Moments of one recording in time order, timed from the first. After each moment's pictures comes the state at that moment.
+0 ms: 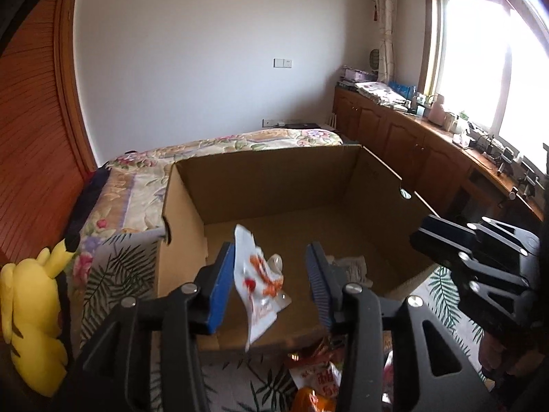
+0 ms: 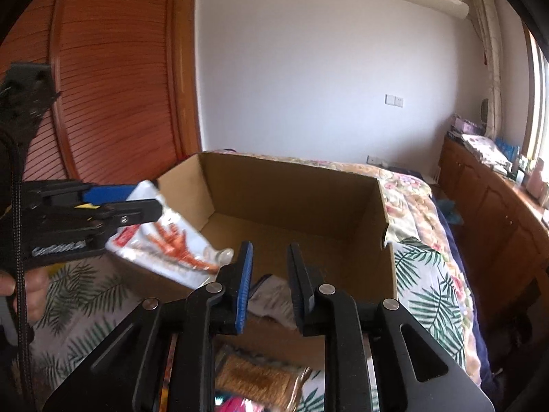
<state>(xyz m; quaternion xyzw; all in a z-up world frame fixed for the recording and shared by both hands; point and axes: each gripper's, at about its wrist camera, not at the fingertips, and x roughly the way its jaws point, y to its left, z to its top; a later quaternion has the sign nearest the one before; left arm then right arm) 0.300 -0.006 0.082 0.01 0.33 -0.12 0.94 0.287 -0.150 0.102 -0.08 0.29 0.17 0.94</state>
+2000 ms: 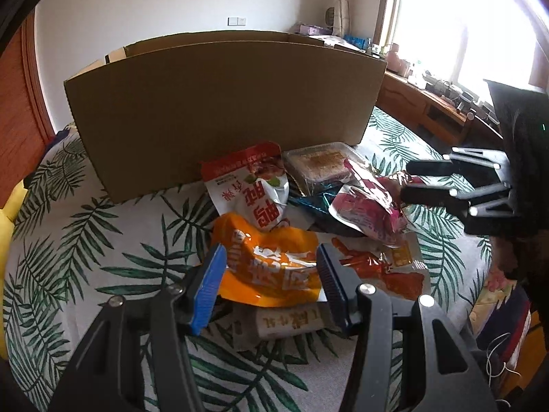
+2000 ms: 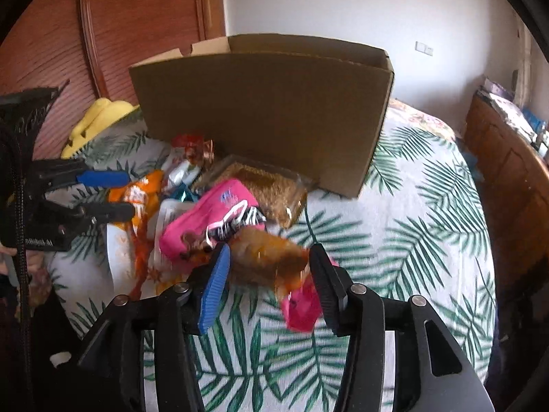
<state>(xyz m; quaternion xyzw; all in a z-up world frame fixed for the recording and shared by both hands) 0.179 -0.026 -0.039 0.03 0.39 -0.21 0.90 0.209 -0.210 0.008 -0.10 0.41 0.24 0.87</state>
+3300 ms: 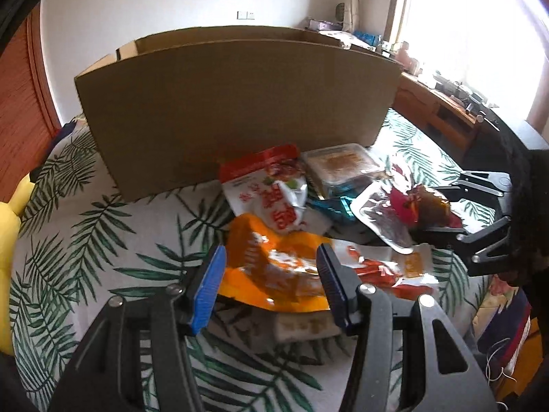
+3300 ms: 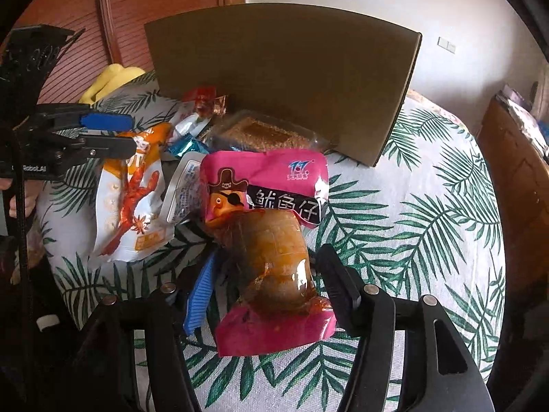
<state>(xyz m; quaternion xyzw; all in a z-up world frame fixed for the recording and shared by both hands) 0.193 -0.011 -0.036 0.03 0.41 -0.20 0.89 0.197 -0.209 -0.018 -0.15 0.45 0.25 0.85</state>
